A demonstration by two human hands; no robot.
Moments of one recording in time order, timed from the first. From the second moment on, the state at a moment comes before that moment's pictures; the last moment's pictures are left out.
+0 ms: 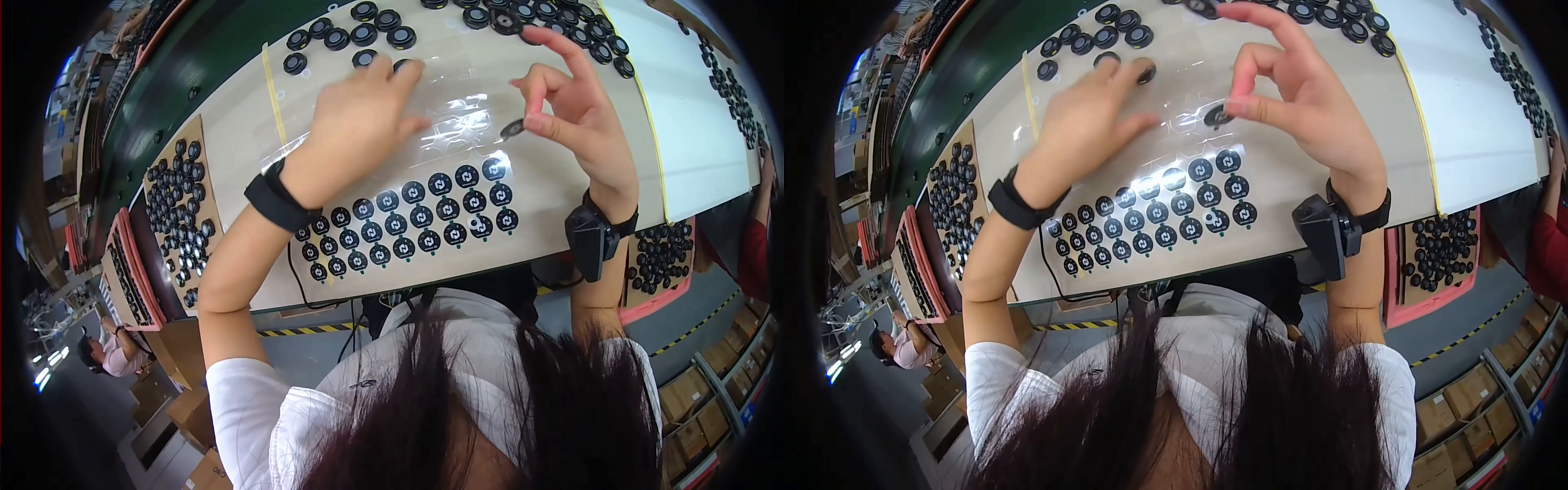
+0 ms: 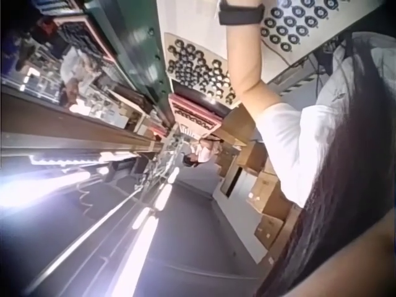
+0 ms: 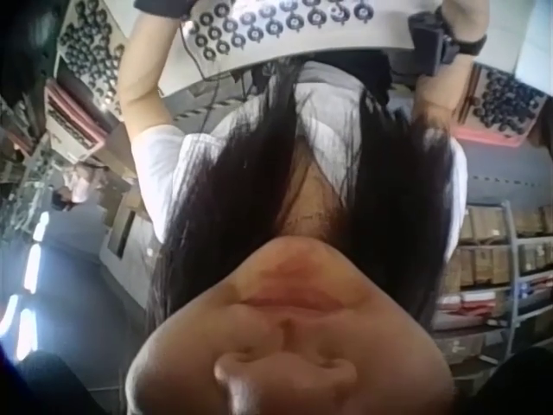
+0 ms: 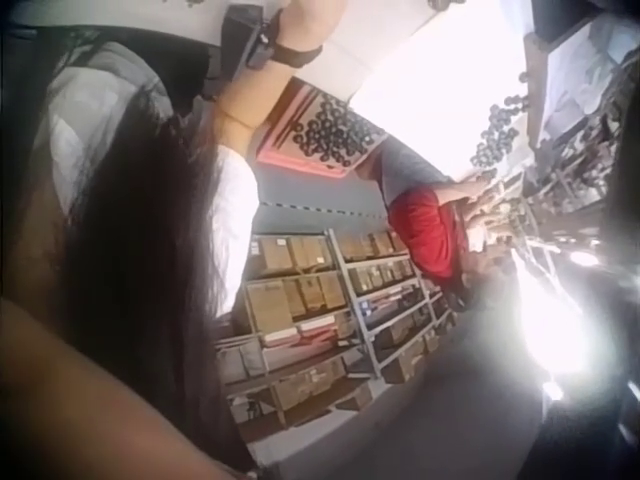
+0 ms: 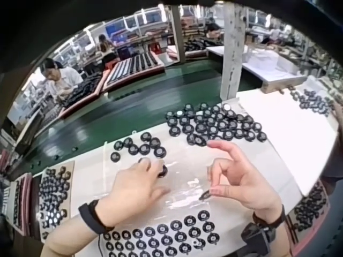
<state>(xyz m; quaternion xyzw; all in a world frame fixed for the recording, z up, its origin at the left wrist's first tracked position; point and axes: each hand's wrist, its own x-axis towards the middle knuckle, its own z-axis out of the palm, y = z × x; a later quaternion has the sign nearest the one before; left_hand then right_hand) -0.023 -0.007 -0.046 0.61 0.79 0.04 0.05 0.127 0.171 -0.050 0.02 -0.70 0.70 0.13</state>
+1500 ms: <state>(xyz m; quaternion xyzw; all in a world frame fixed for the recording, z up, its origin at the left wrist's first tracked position) 0.036 -0.023 0.020 0.46 0.71 0.54 0.05 0.106 0.102 -0.002 -0.02 -0.40 0.89 0.21</state>
